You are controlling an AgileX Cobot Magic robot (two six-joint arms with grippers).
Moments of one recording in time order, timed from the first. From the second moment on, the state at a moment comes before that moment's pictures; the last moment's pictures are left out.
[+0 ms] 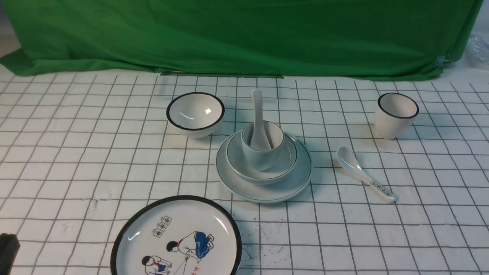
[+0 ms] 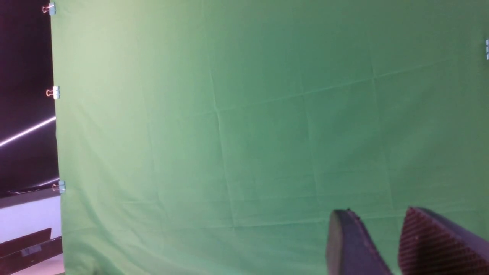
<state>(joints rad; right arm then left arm) 0.37 0.10 -0.13 0.18 -0.42 -0.09 -0.02 0.00 0.01 -0.15 0.22 0.19</state>
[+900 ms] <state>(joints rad) 0.37 0.10 -0.10 0.00 0.05 -0.19 -0.02 0.00 0.01 -0.15 0.22 0.19</state>
